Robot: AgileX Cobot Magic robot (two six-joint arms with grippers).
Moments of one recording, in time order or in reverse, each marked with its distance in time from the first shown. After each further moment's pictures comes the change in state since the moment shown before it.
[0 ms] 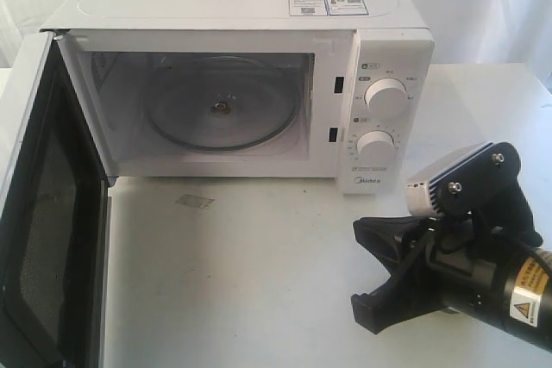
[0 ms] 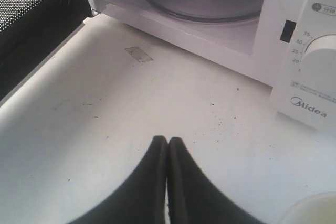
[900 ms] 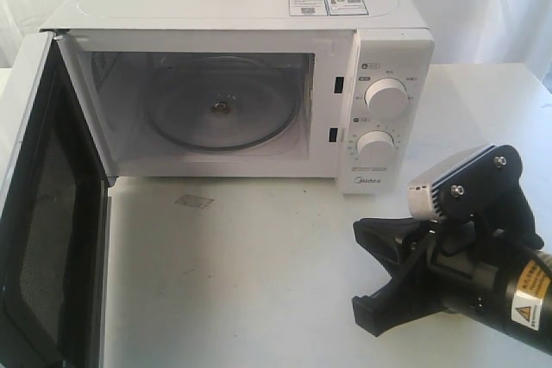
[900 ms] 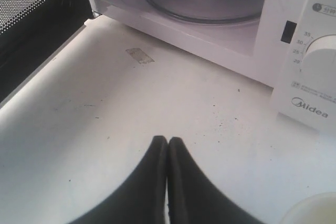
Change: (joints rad) left arm 0.000 0.445 -0.561 -0.161 0.553 0.021; right arm 0.000 0.000 0.010 0.000 -0.024 0.000
